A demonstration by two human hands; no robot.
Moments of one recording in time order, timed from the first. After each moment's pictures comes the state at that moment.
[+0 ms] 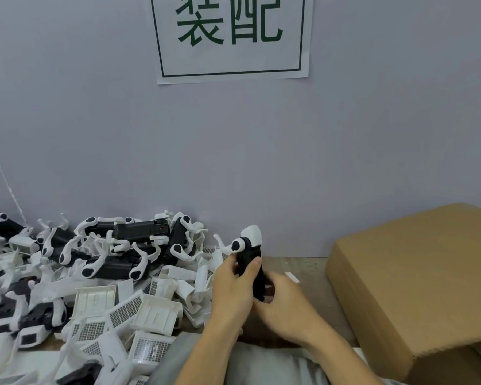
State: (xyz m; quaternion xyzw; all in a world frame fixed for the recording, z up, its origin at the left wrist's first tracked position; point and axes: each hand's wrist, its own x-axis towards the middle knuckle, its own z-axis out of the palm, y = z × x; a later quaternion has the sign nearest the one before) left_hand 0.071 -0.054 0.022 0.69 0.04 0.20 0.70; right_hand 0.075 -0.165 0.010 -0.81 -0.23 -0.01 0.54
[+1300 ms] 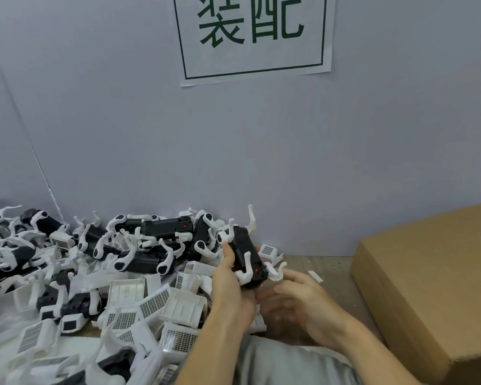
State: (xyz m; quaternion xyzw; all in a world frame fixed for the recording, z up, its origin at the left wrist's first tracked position) left_hand 0.058 -0.030 0.043 0.33 0.10 0.07 0.94; right_hand 0.078 -0.162 0.012 -0.64 -0.15 0.21 0.73
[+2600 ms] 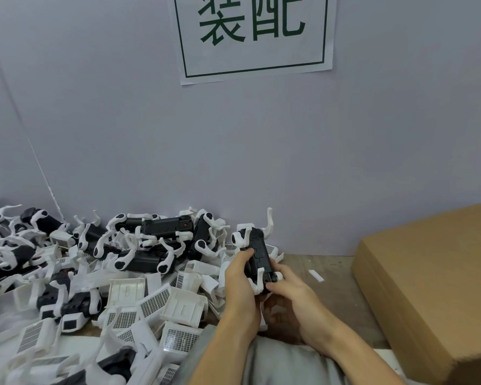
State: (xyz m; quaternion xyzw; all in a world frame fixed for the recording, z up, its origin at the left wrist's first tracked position) left_hand 0.059 -0.042 0.032 0.45 0.13 0.10 0.88; right_hand 0.072 -0.144 0.006 -0.60 -0.18 0.18 0.76
